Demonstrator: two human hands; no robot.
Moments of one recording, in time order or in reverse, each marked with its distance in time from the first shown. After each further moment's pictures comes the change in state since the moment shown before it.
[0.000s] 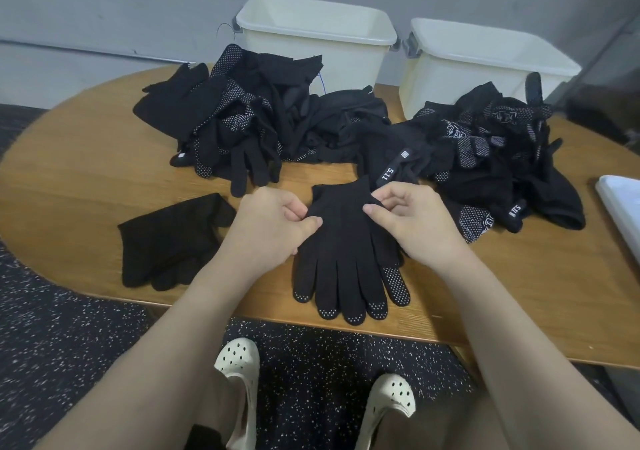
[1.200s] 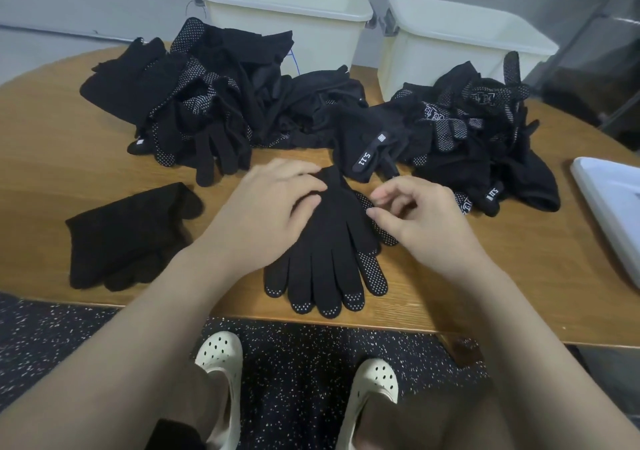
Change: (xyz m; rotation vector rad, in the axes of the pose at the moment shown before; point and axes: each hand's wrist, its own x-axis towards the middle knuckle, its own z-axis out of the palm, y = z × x) left_hand 0.012 0.004 0.015 0.398 0.006 0.641; right_hand -0.024 0.018 -0.030 -0.169 0.052 -0.121
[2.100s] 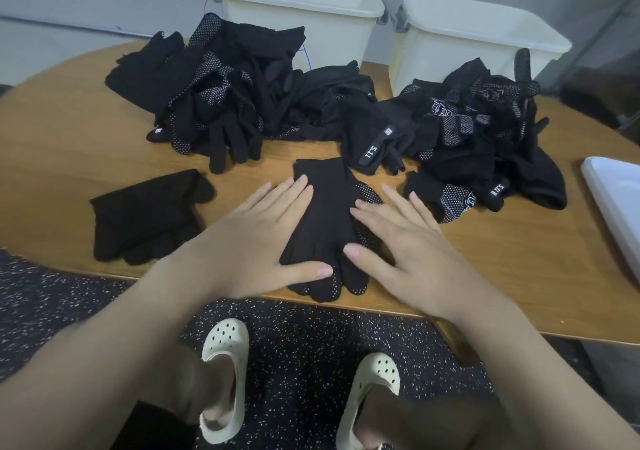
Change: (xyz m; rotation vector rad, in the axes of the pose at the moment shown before) left_hand -0.047 0.006 -0.009 0.246 -0.461 -0.001; right_hand -0.044 -0.020 0.001 -0.465 -0.361 -0.187
